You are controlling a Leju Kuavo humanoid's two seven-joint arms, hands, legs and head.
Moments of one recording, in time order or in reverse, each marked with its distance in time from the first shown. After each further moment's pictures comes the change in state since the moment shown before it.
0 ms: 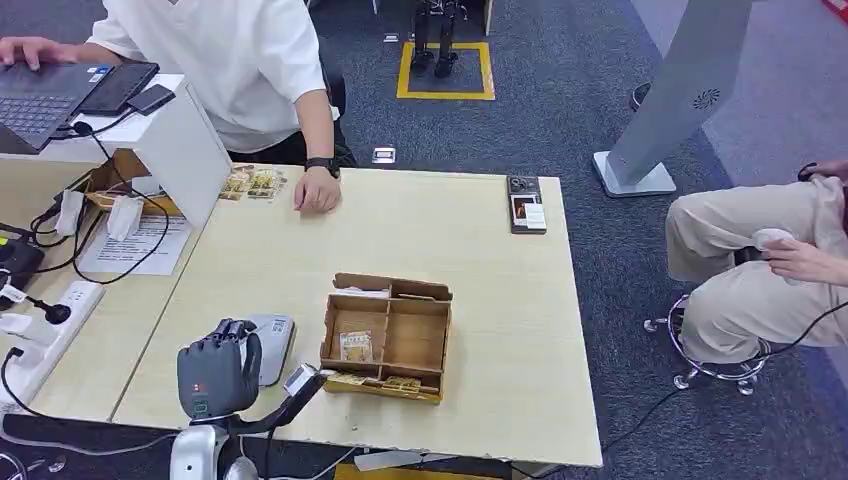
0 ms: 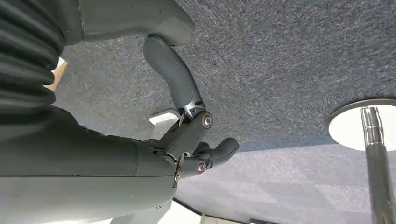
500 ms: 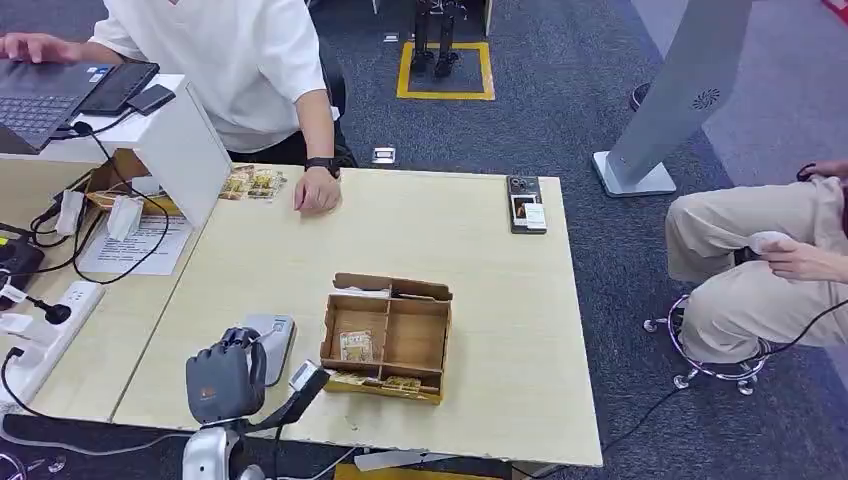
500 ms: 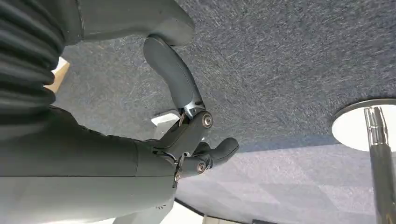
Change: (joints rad) left arm -0.003 0.066 -0.107 0.083 -0.002 0.000 0.208; right arm 0.002 -0.001 0.000 0.001 -0.006 0.000 0.003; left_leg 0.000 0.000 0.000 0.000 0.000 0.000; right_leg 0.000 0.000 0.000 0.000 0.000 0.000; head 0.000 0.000
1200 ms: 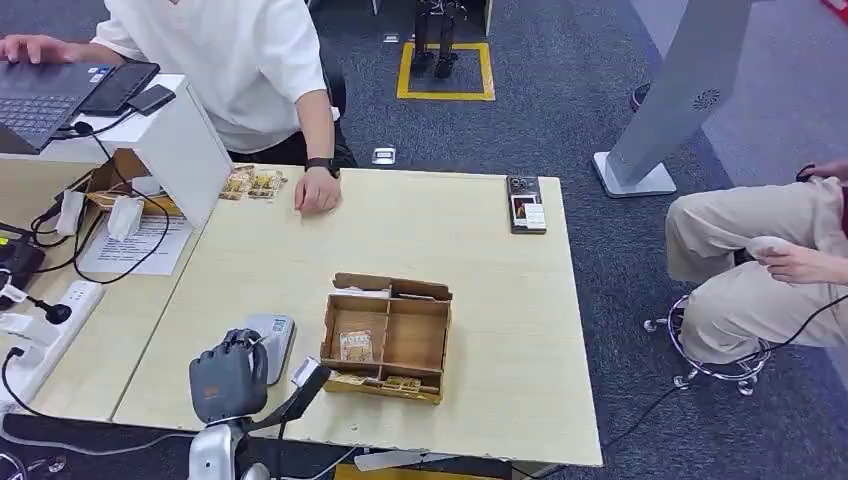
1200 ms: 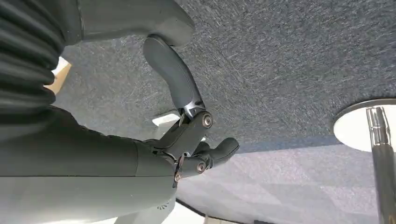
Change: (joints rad) left arm -0.029 0.002 -0.009 0.063 -0.004 0.000 0.082; right arm 0.000 0.000 0.000 0.000 0.002 0.000 0.010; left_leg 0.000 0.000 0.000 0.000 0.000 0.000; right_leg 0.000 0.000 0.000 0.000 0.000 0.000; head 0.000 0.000
